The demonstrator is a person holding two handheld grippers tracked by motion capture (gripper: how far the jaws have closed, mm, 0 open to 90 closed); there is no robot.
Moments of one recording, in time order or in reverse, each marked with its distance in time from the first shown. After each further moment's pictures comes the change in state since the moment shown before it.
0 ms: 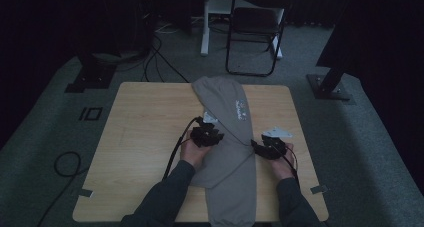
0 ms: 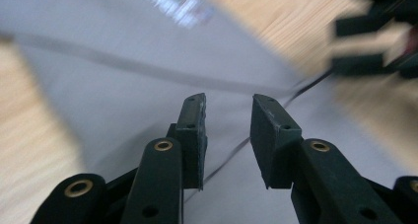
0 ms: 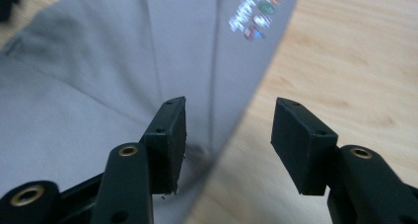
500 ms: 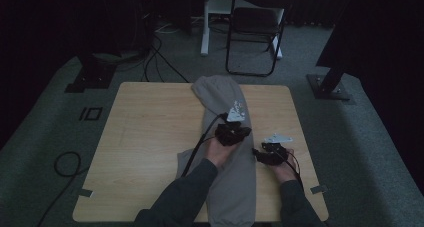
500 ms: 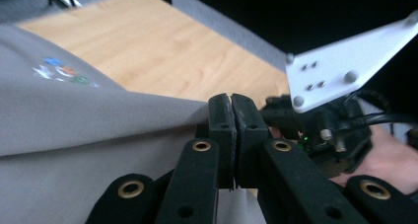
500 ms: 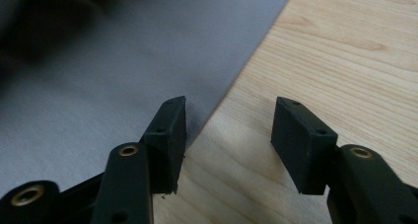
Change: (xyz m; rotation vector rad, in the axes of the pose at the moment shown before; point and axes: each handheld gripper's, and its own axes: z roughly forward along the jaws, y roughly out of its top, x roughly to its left) left arm -0.080 0.059 -0.003 -0.151 -0.187 0.069; right arm -0.013 -0.030 0.007 0.084 0.082 -0.006
